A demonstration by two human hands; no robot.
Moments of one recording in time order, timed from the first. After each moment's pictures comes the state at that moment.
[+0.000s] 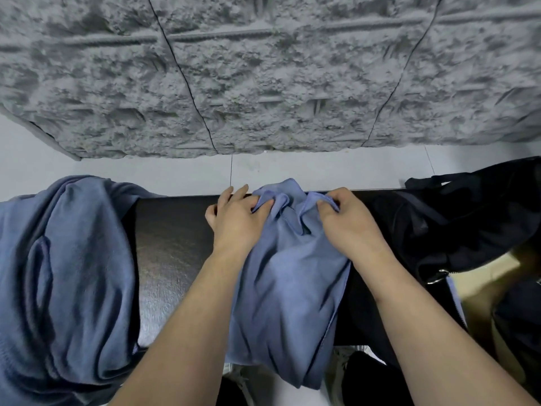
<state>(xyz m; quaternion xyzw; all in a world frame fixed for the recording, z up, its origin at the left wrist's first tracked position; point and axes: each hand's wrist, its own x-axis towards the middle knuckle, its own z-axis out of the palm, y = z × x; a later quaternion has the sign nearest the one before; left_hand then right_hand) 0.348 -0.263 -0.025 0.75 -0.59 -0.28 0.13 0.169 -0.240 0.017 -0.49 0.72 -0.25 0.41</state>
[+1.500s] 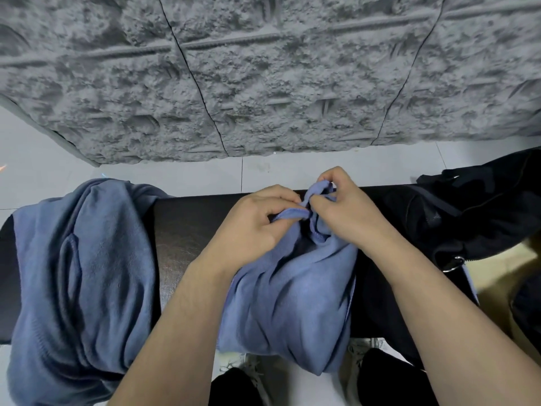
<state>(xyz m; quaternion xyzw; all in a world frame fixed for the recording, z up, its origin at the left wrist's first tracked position) 0.364 -0.236 0.034 0.44 -0.76 -0.36 0.31 0.183 -0.244 0.041 -0.55 0.64 -0.28 0.46</state>
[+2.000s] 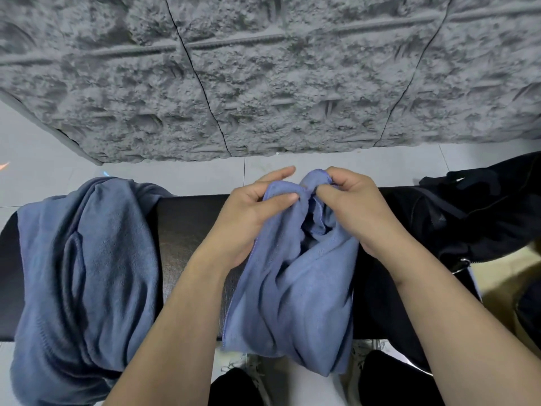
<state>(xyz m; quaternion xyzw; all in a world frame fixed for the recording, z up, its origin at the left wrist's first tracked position) 0.364 -0.235 0.052 0.46 -0.44 -0.66 0.40 0.189 -0.243 0.052 -0.48 0.60 -0.38 0.52</state>
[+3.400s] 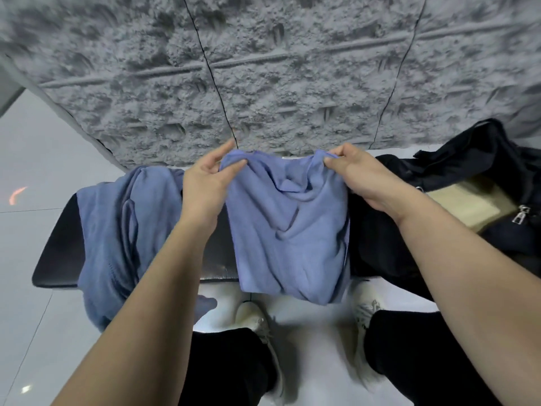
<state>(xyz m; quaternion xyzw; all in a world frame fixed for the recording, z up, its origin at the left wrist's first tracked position) 0.422 -0.176 0.092 0.58 -0.44 -0.46 0.50 0.168 -0.206 0.065 -0.52 0.60 -0.34 0.50</state>
